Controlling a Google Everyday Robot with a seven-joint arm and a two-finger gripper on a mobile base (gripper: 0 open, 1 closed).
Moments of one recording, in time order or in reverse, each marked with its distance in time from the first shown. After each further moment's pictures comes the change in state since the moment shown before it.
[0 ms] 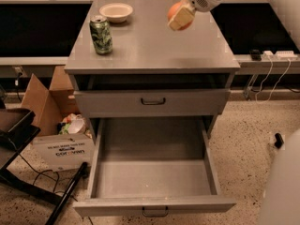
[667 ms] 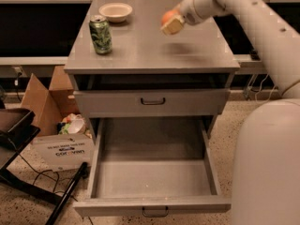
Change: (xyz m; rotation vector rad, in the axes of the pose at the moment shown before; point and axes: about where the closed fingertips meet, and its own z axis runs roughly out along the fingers) arm 0.016 -0.041 0.096 0.046 -0.159 0.062
